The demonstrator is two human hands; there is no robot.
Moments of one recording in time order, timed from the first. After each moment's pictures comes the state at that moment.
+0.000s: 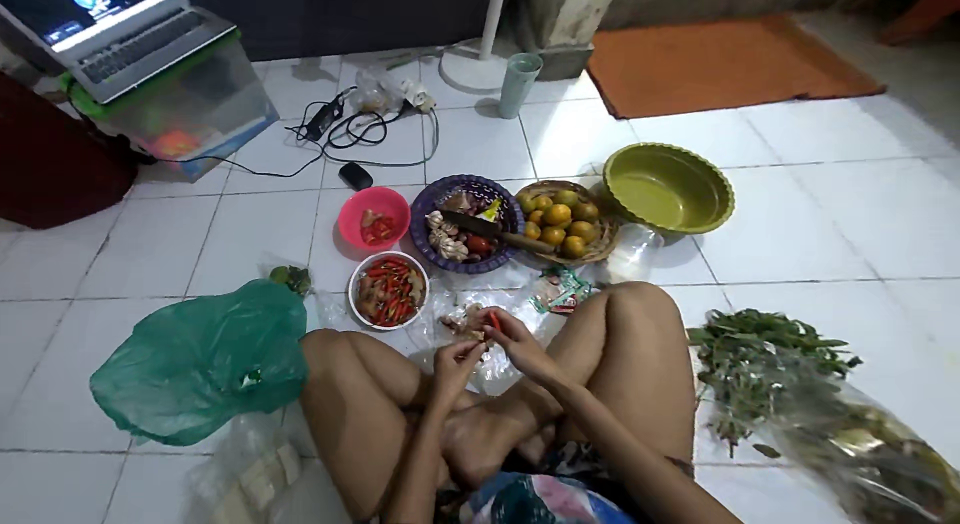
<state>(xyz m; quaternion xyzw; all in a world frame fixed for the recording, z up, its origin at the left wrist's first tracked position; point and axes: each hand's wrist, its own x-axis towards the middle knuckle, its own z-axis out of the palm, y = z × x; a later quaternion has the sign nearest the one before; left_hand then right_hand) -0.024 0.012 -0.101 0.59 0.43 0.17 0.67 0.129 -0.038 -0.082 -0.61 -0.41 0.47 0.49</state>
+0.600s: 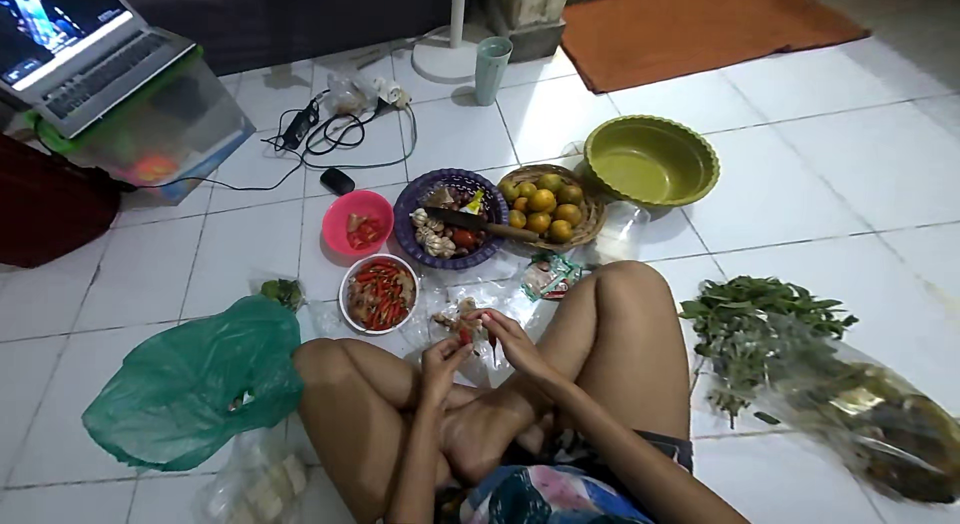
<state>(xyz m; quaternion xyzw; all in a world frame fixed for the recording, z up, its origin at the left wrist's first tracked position) -0.027 0.012 -0.106 0.49 0.46 0.20 0.71 0.121 -0.048 -0.083 -0.62 -0.35 0.46 0.53</state>
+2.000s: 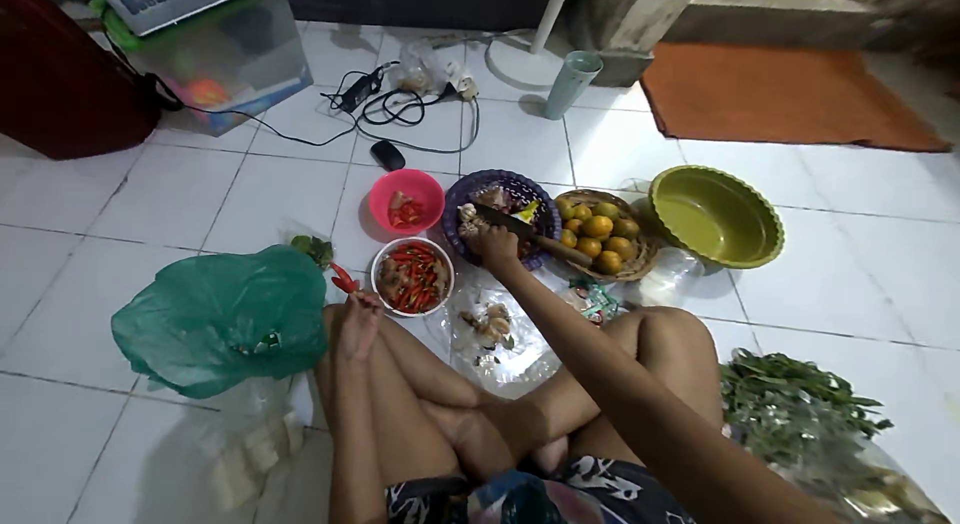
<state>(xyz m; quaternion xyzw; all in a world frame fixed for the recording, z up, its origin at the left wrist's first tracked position) -0.142 0.118 -0.095 0.15 0.22 0.56 0.78 0.139 0.152 -0.067 -0.83 -0.49 0.23 -0.08</state>
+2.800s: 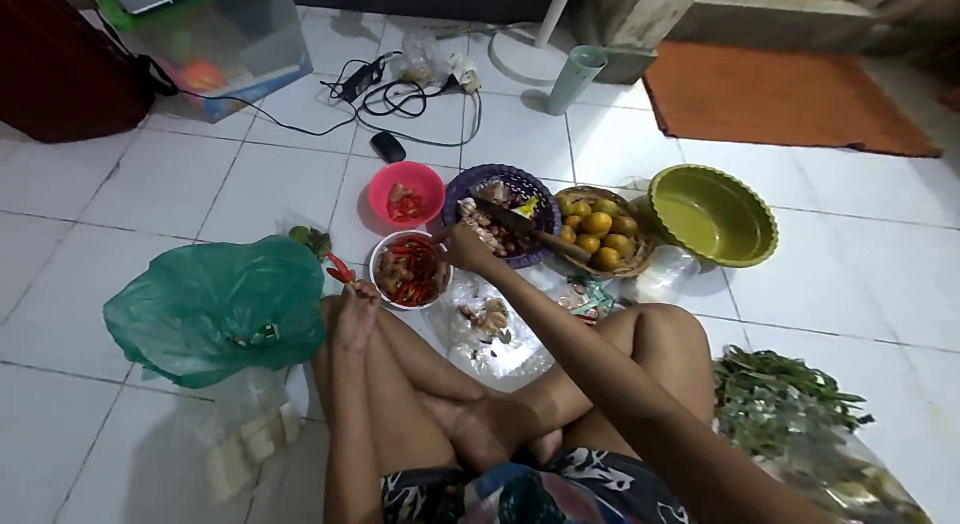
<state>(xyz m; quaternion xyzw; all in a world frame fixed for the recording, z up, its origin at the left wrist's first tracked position) -0.141 0.122 -0.097 0.12 0.23 0.57 0.78 0.103 0.156 -0.046 -0.69 -0.62 0.35 0.13</state>
